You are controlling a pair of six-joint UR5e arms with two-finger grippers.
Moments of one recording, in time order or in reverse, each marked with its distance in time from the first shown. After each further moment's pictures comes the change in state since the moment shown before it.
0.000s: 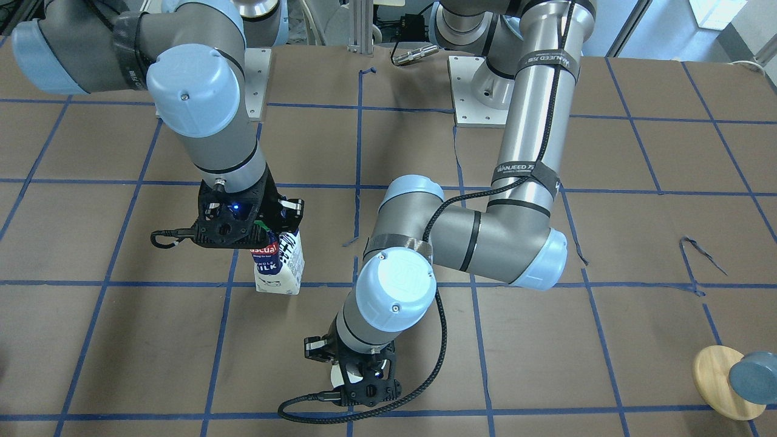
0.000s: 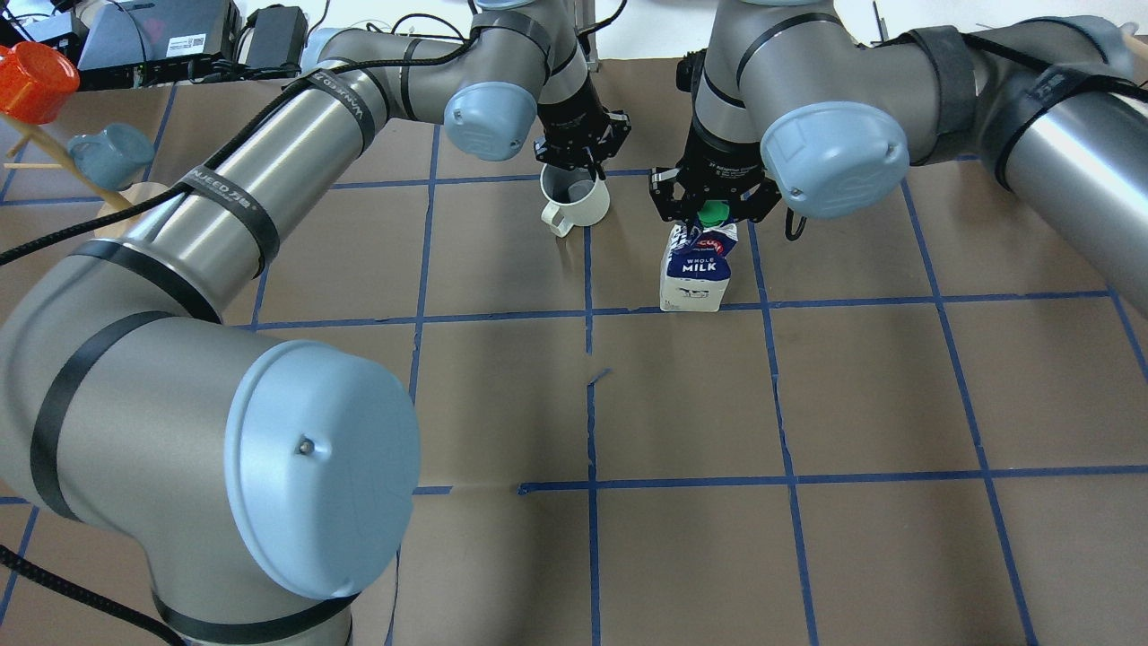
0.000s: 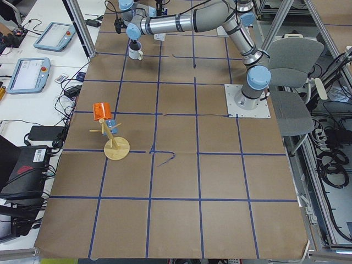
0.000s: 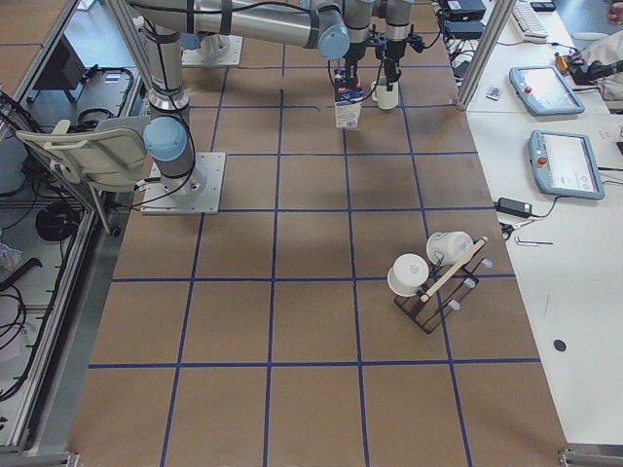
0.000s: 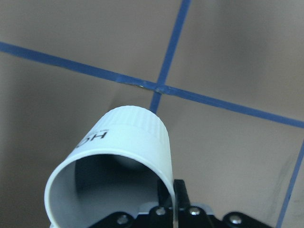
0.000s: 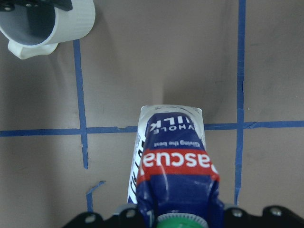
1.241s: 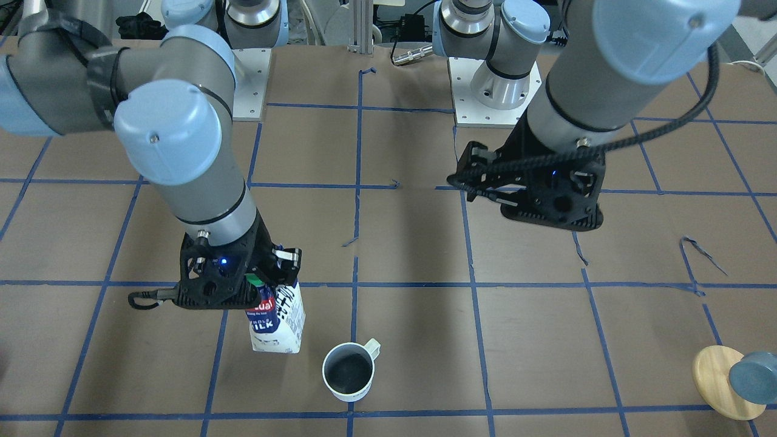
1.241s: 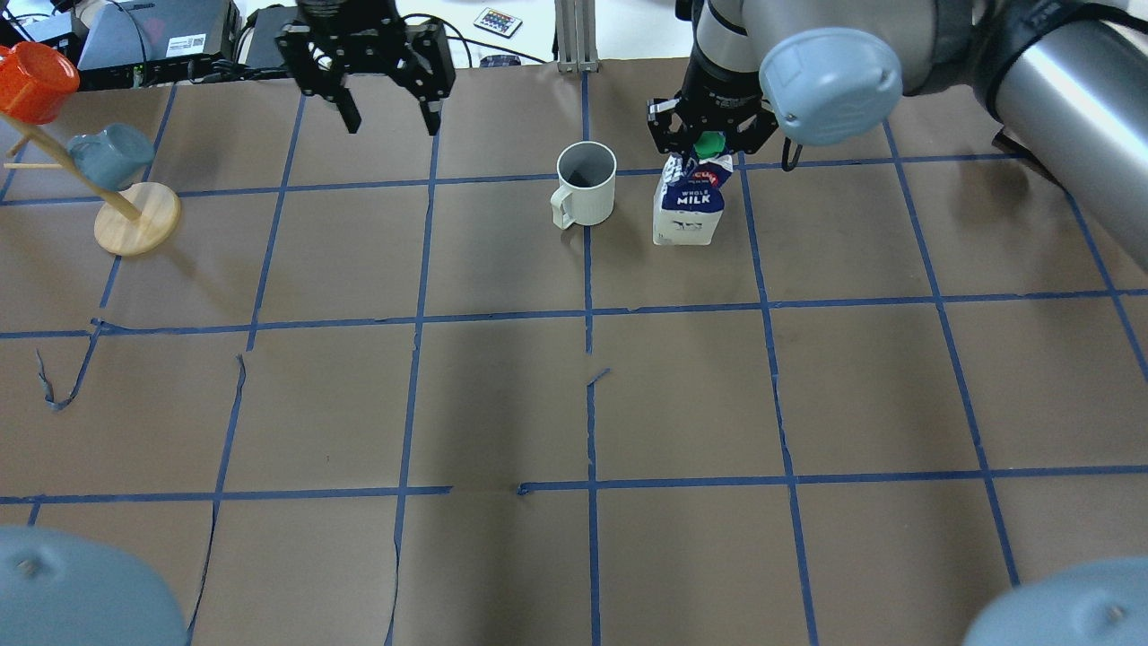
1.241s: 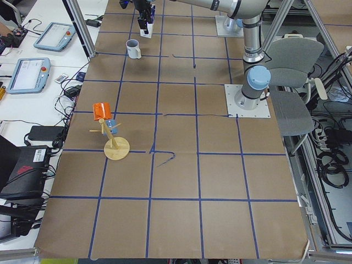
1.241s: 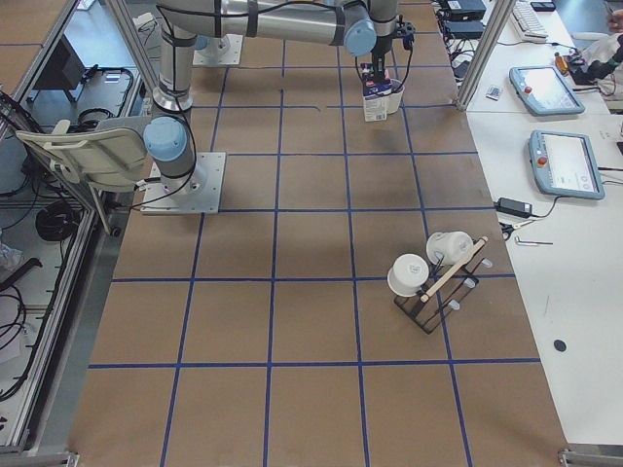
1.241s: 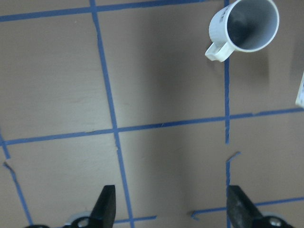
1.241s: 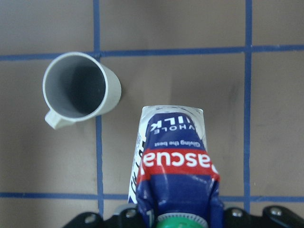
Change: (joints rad) left arm 0.224 0.498 -0.036 -0.684 0.183 0.526; right arm -0.010 0.190 -0.277 -0.024 0.017 -0.026
